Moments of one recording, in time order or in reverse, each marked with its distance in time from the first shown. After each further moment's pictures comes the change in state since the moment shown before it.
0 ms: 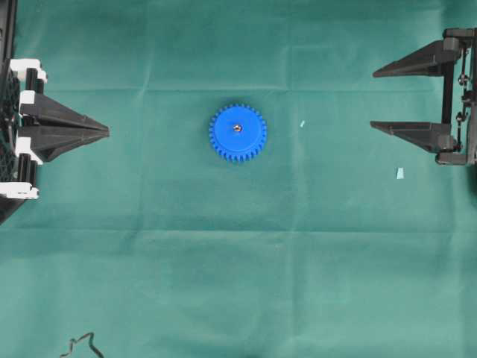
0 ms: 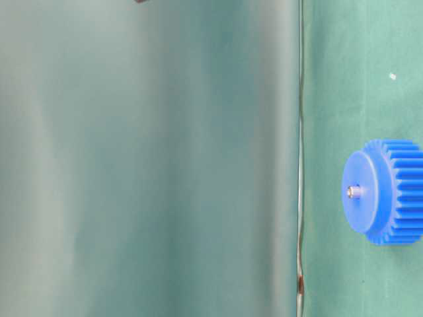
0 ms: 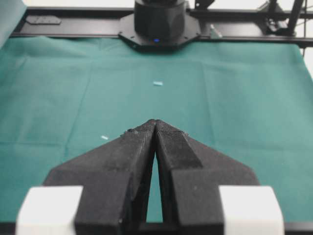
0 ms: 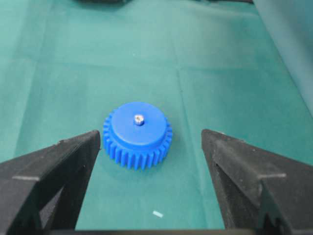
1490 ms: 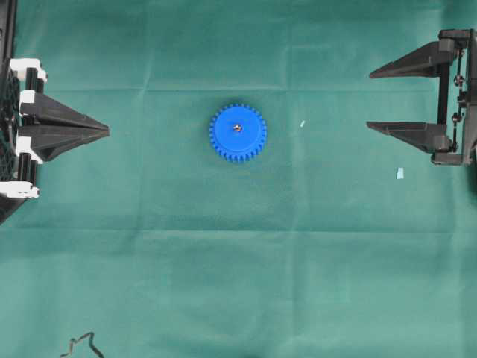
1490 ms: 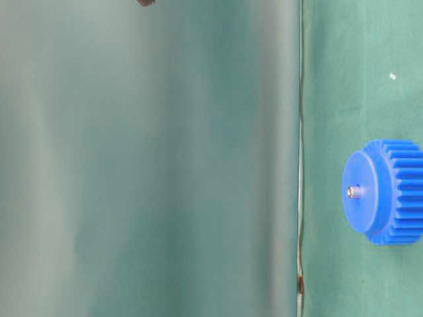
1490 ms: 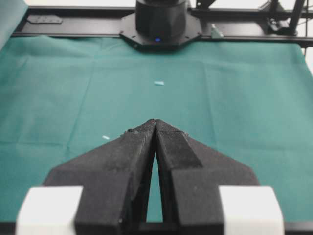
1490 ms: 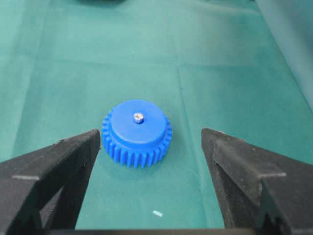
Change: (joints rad) left arm 0.003 0.000 -0.002 0.000 0.000 0.002; right arm 0.000 0.018 0.000 0.000 -0.021 0.000
